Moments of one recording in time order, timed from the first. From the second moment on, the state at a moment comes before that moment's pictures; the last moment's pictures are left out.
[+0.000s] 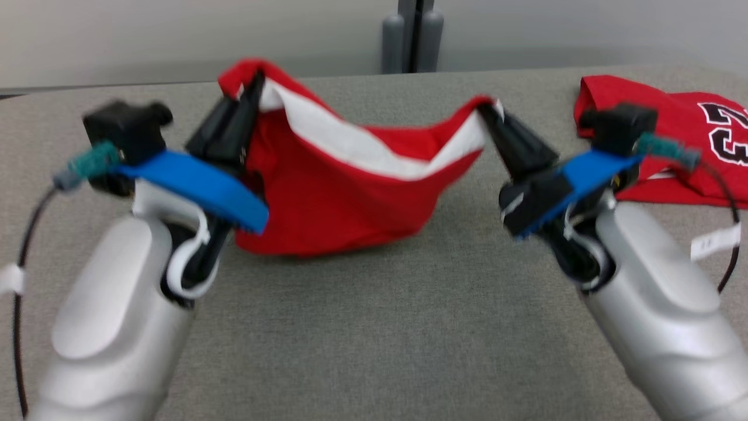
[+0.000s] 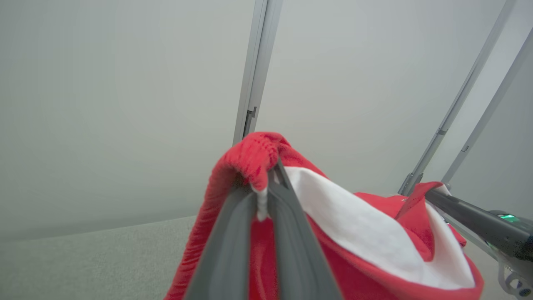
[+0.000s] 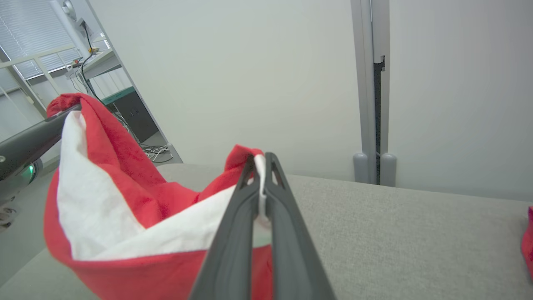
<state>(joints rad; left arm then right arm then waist) -0.54 0.27 -0.38 0.20 -0.62 -0.13 0.02 -0.66 -0.24 0.49 0.41 0.66 0.13 -0.09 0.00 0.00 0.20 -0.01</state>
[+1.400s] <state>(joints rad) -0.59 0.36 -0.66 0.45 -0.90 -0.13 -0.26 -0.70 -0.26 0.59 0.63 1.14 0.13 -0.12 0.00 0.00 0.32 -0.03</state>
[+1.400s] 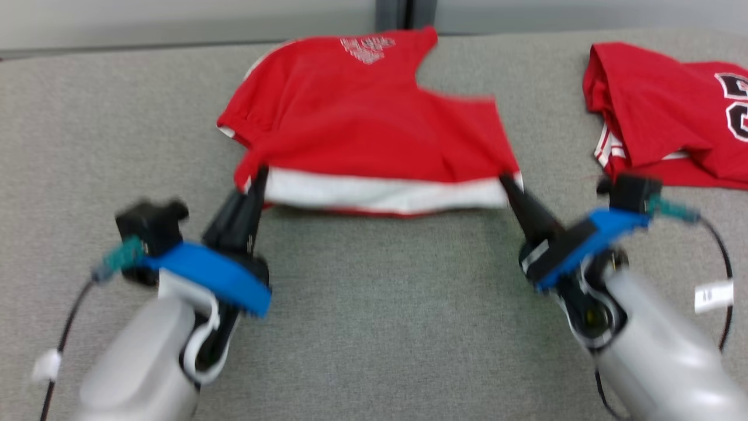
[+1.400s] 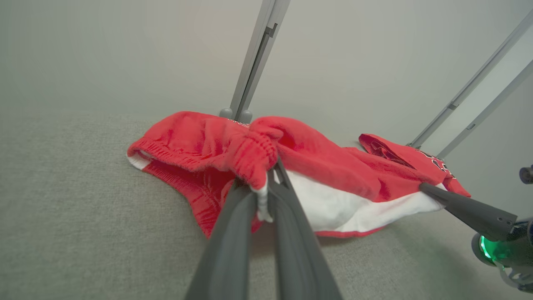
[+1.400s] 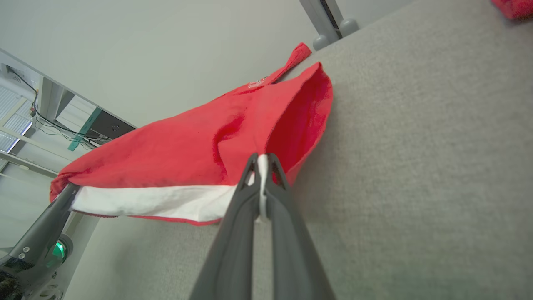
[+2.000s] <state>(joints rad) -0.06 0.47 -0.72 0.21 -0.91 -0.09 -0.26 -0.07 -0.36 0.54 0.27 1.29 0.13 -0.18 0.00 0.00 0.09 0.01</state>
